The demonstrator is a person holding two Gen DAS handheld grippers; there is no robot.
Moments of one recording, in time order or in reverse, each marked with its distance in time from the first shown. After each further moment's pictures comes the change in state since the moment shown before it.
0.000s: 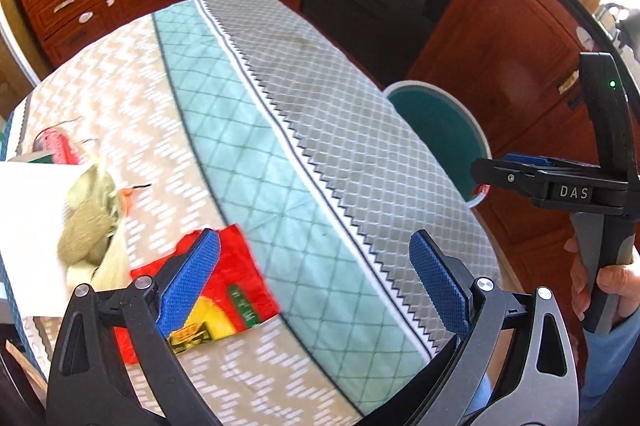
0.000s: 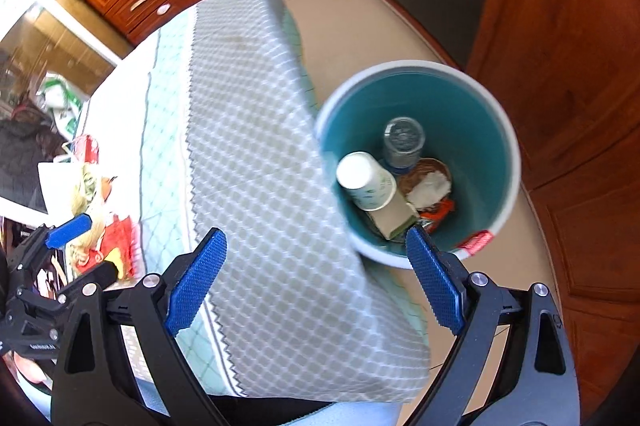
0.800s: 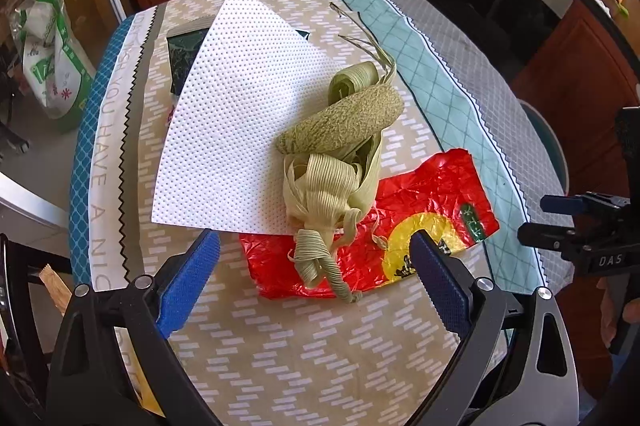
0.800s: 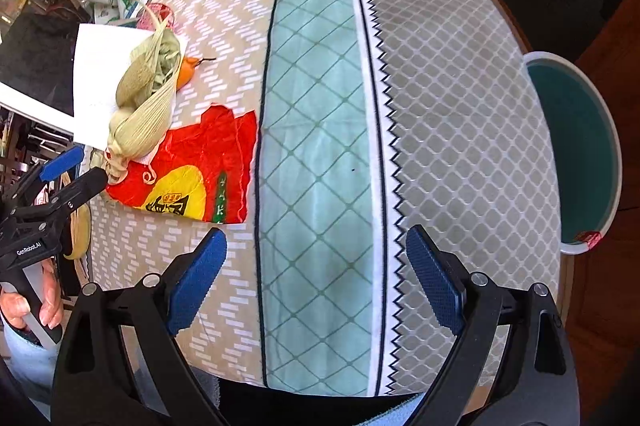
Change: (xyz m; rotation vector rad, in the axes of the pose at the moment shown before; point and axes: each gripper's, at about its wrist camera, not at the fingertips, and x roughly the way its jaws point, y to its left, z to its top) left arm -0.034 0.146 -0.072 -0.201 -0.017 0.162; right arm 0.062 0.155 -0.047 -0.257 0.184 0.056
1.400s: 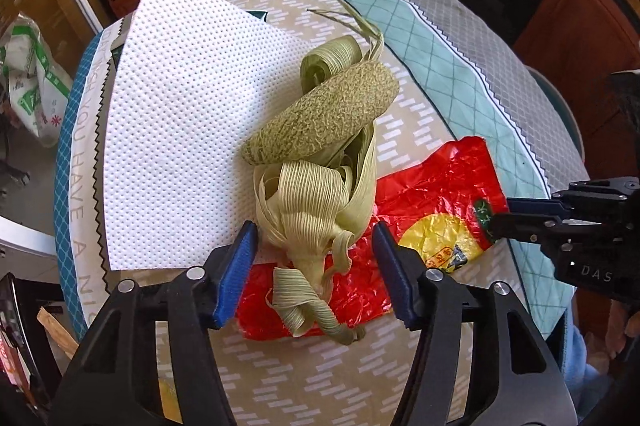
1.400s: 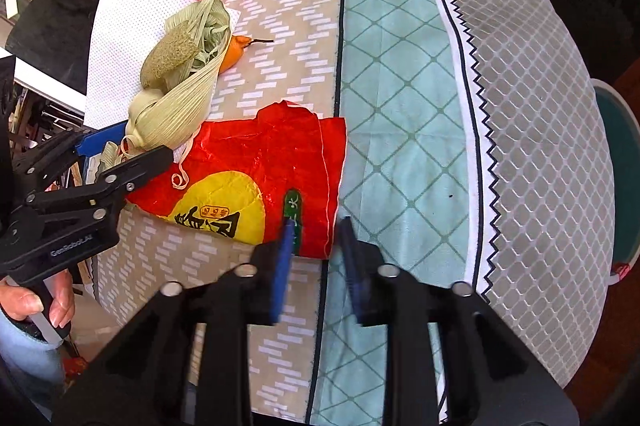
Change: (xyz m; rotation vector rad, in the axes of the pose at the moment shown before) left arm 0.041 -0.017 0.009 0.122 0.050 0.039; right arm 0.041 0.054 0.009 -0.076 -0.006 0.057
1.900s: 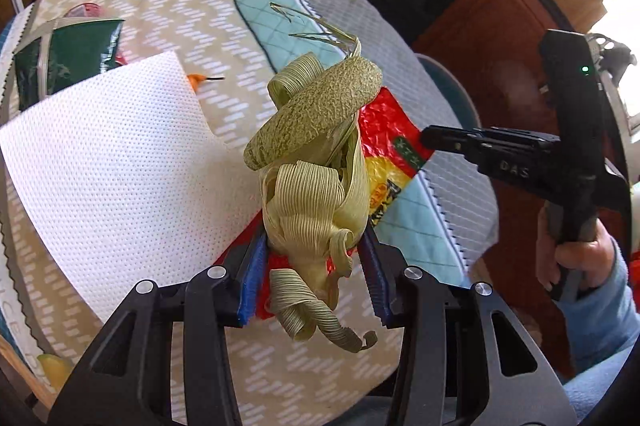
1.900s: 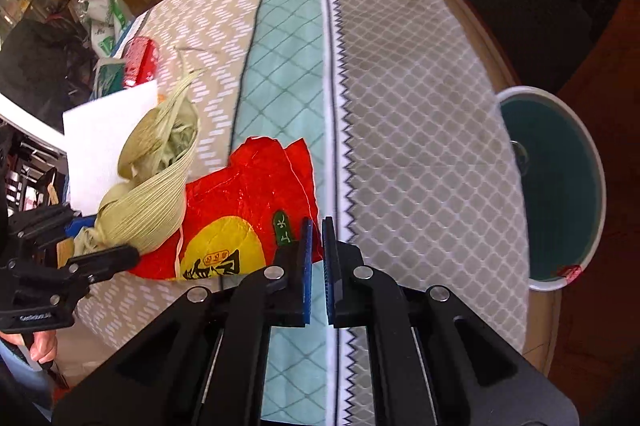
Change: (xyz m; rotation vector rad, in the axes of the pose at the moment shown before) left arm -0.014 -0.052 0.003 -0.006 0.063 -0.423; right arm -0.058 -0.081 -0.009 0.073 -0.126 -0.117
